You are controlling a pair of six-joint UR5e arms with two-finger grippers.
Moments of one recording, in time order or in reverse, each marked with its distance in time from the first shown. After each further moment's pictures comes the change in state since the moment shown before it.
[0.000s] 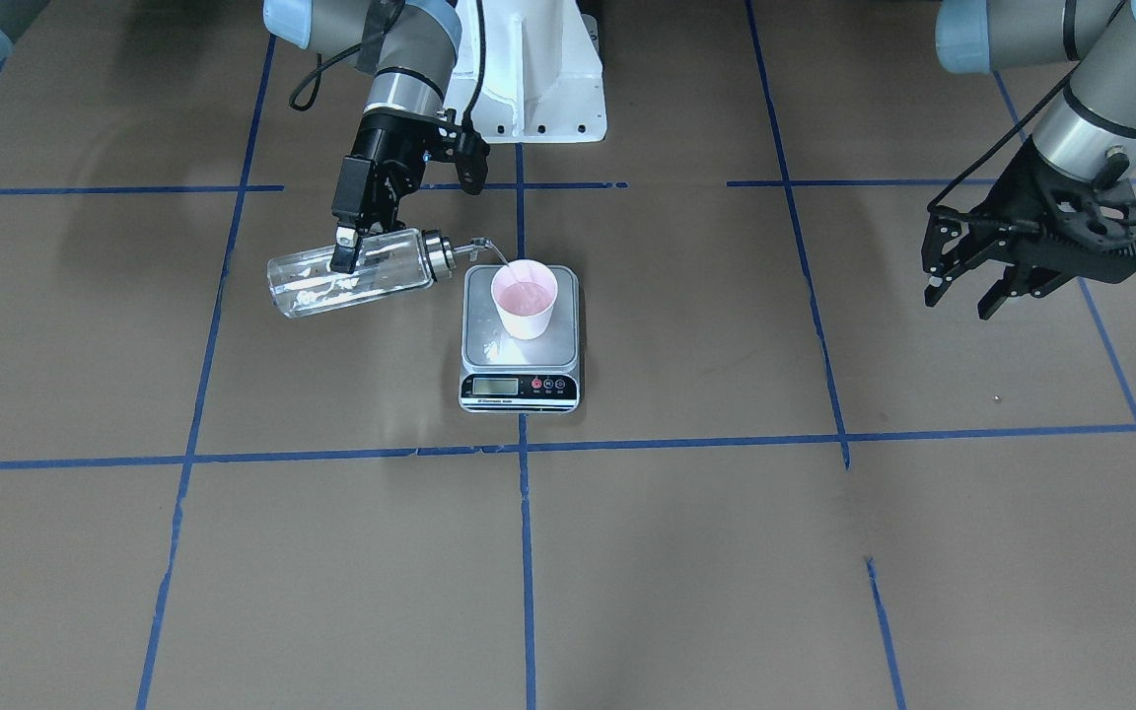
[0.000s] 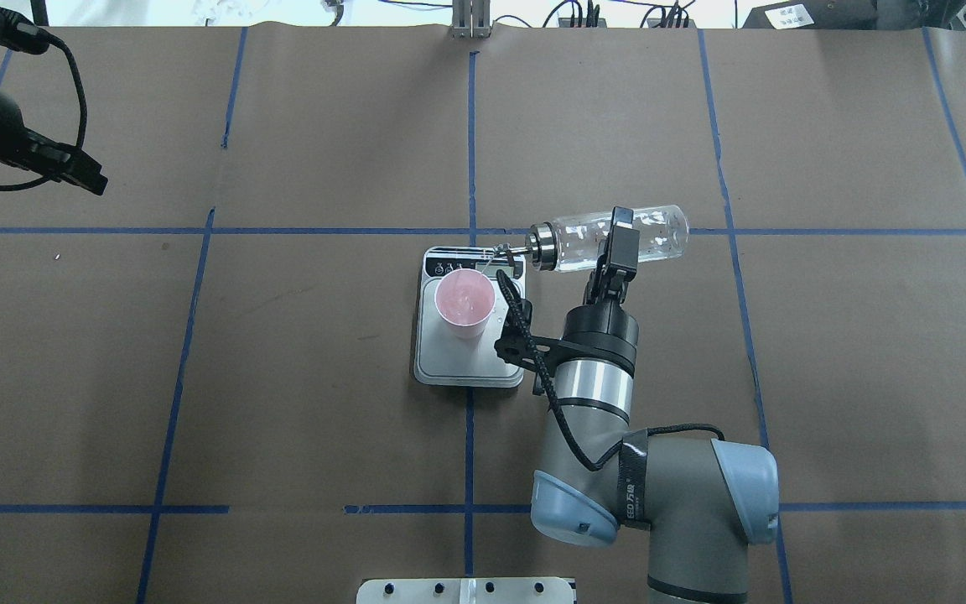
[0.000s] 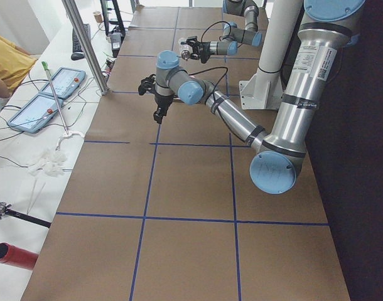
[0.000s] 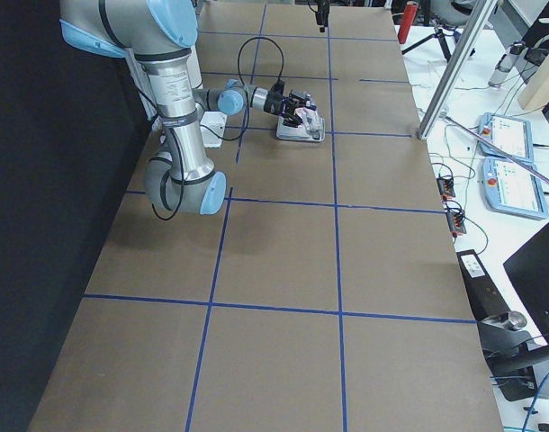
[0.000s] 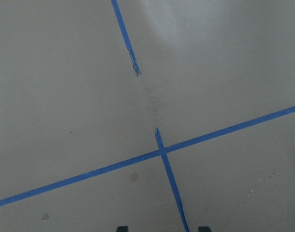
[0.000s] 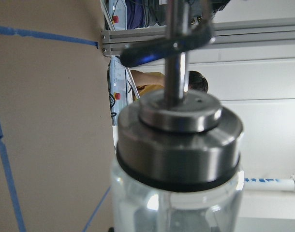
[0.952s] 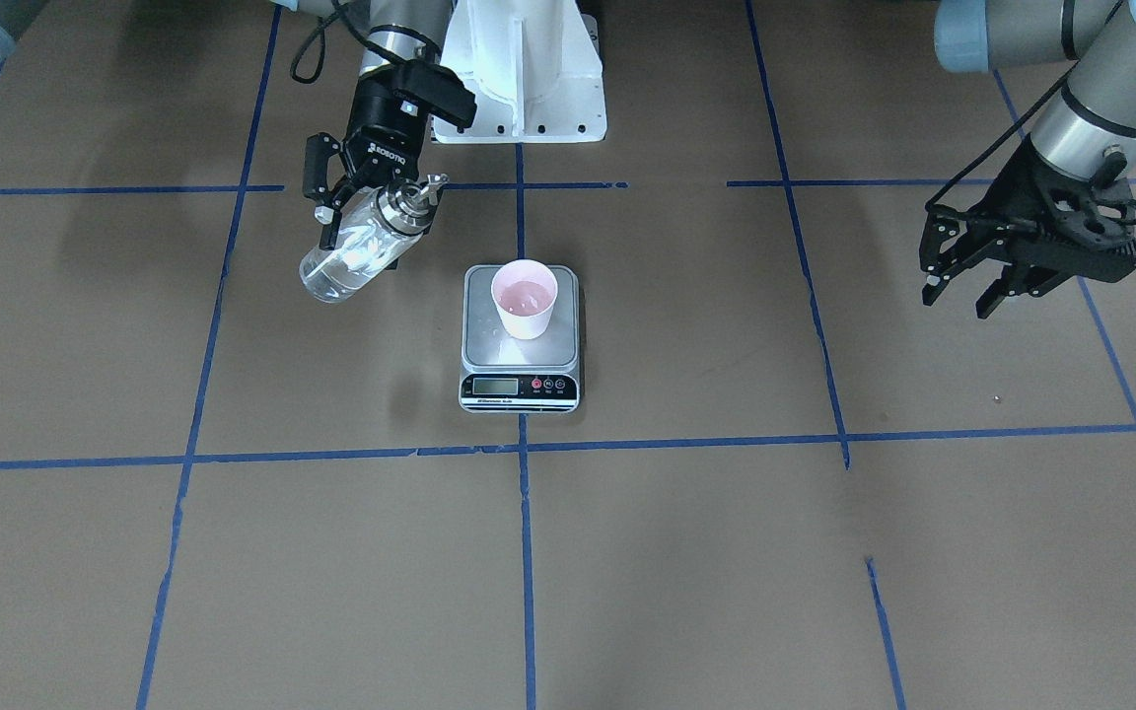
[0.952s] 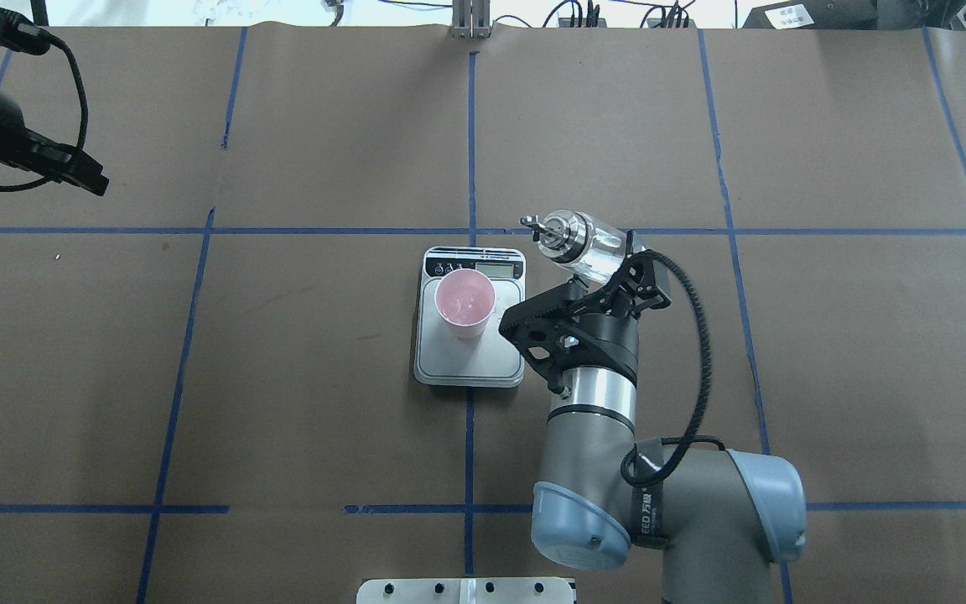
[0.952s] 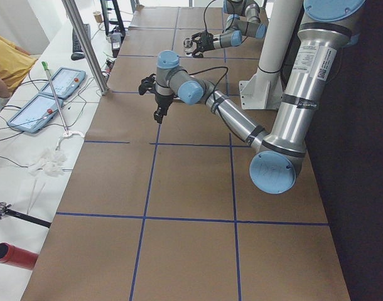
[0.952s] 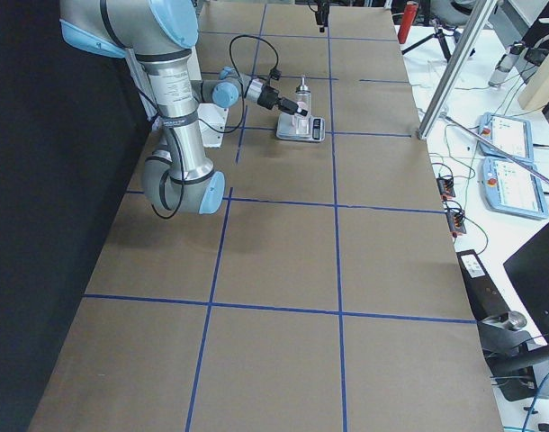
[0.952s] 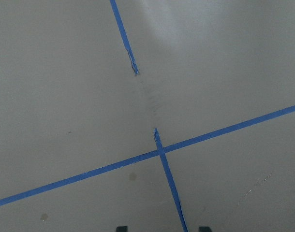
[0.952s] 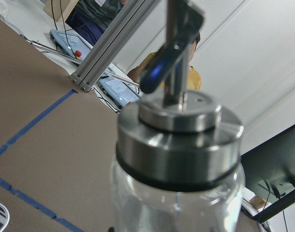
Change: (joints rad) left arm 0.002 -0.001 -0.002 0.000 -0.001 -0.004; right arm -0.004 -0.034 0.144 0.064 0.189 0.581
